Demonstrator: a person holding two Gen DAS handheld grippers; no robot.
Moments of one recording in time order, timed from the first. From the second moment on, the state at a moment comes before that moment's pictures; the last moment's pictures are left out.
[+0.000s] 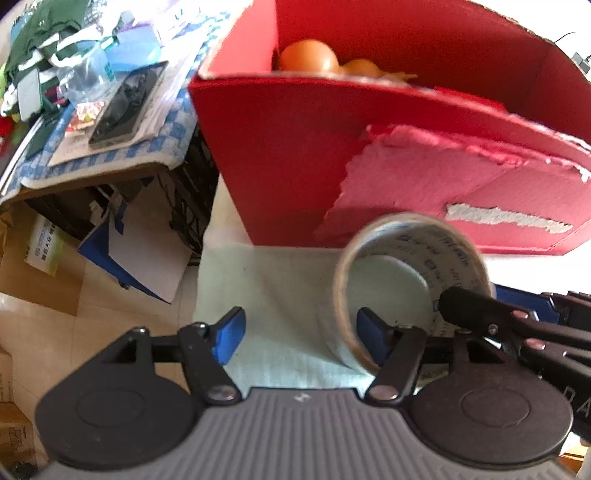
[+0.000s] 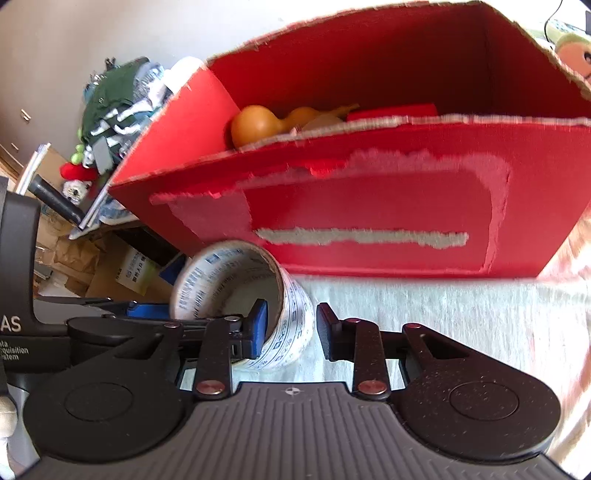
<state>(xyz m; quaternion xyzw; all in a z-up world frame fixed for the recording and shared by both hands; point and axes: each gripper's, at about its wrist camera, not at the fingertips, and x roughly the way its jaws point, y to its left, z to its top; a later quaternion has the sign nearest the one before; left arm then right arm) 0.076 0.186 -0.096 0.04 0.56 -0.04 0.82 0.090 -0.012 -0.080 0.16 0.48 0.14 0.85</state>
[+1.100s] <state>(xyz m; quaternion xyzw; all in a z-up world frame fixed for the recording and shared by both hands) 0.053 0.116 -0.076 0.07 0.55 -0.12 0.83 0.068 -0.052 -0.077 0.19 0.47 0.12 0.85</state>
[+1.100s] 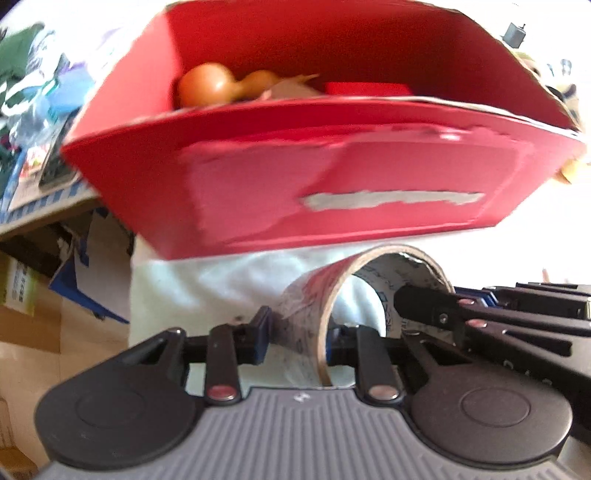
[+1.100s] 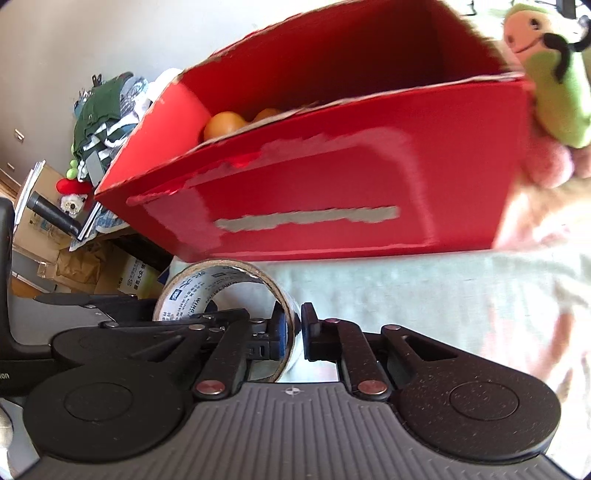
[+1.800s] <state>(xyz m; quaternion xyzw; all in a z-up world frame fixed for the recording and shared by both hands) 0.015 -0.026 -0.067 0.11 0.52 -0.15 0.83 0.031 -0.173 -0.078 0.22 0.47 0.11 0.85</state>
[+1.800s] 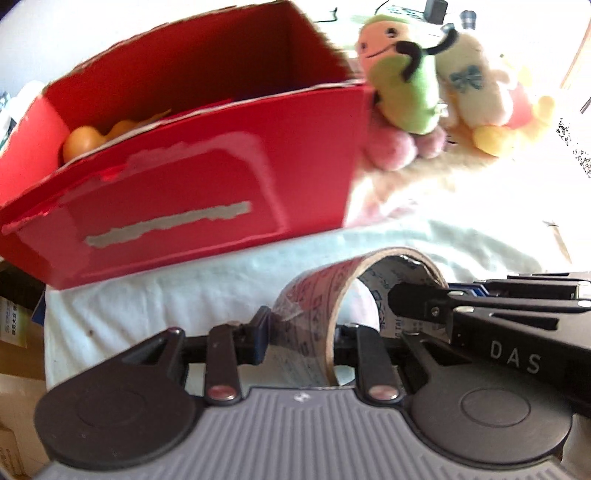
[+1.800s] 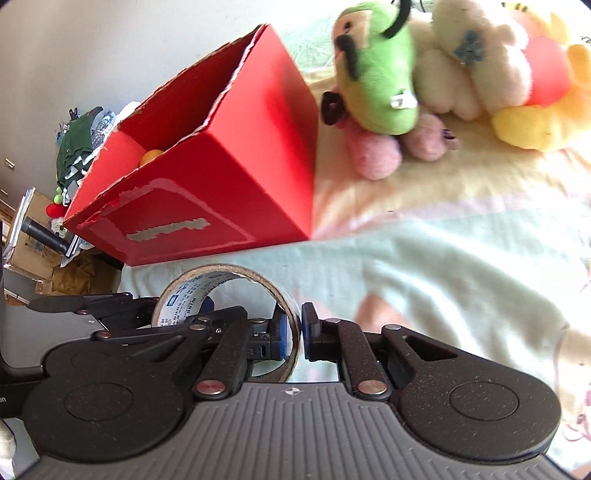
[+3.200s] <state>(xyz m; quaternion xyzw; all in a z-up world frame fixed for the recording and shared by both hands) 0.051 -0.021 0.044 0.09 0.36 -0.40 0.84 -0.001 -0.174 0.023 0.22 0.27 -0.08 0.93</state>
